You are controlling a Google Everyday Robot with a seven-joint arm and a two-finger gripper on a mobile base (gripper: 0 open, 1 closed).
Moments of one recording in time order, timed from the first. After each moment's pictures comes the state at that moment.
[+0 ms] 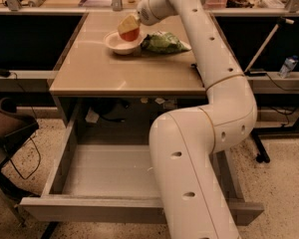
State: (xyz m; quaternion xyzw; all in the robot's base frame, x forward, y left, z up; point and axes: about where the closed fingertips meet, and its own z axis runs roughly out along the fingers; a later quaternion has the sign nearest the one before) arm 0.891 0.041 0.897 -0.39 0.79 0.19 0.43
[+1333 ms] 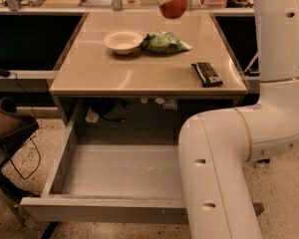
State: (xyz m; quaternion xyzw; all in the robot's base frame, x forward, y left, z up) arm 0.765 -0.100 1.026 -0.30 0.86 0.14 0.39
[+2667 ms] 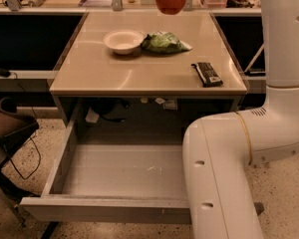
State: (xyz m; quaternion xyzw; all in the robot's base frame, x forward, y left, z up) arm 0.727 -0.092 1.053 -0.25 0.87 0.15 0.40
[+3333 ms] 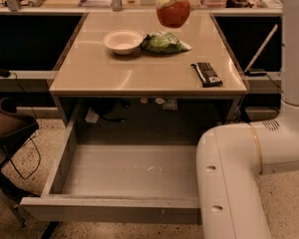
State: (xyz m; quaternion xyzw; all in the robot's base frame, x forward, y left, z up) arm 0.672 -0.094 1.041 -0.25 0.87 0.20 0.37
